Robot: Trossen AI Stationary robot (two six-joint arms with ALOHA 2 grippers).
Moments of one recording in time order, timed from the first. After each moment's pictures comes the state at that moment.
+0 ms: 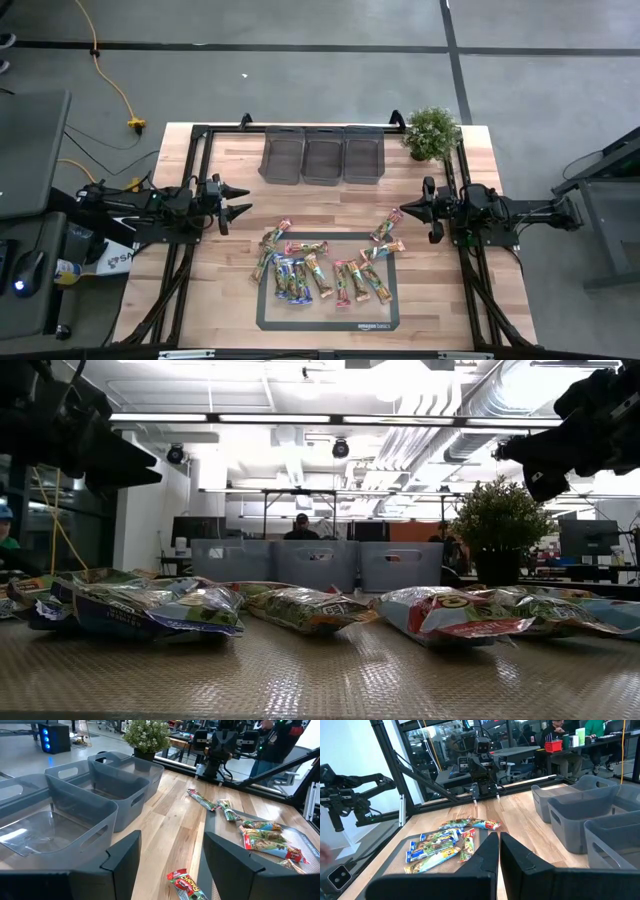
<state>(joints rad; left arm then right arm) -0.16 0.03 0.10 -0.23 -0.43 -0.27 0.00 0.05 0.01 0.03 0.02 0.23</state>
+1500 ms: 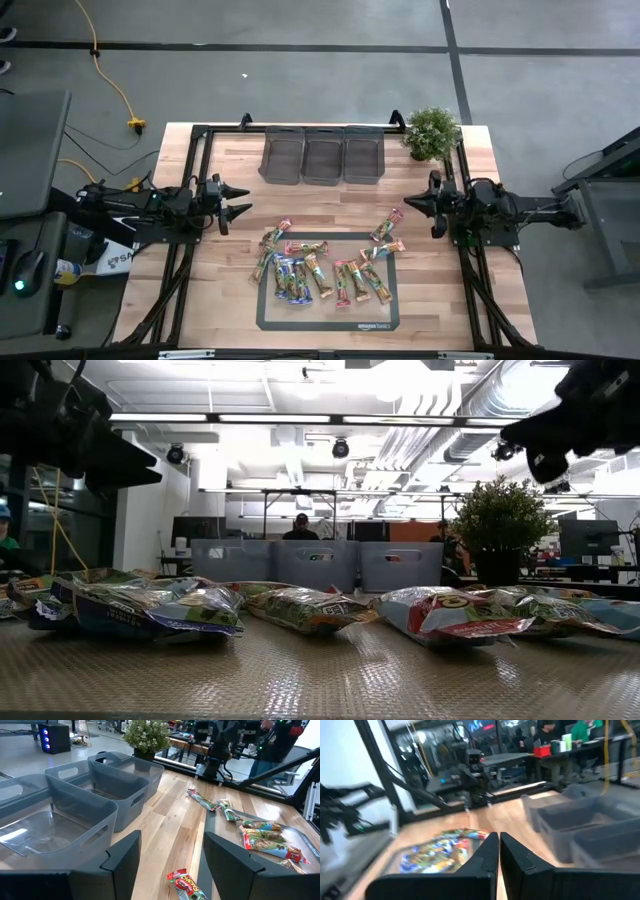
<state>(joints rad) -0.16 0.03 0.10 -0.23 -0.43 -0.27 0.00 0.10 0.15 -0.07 0.09 0.20</state>
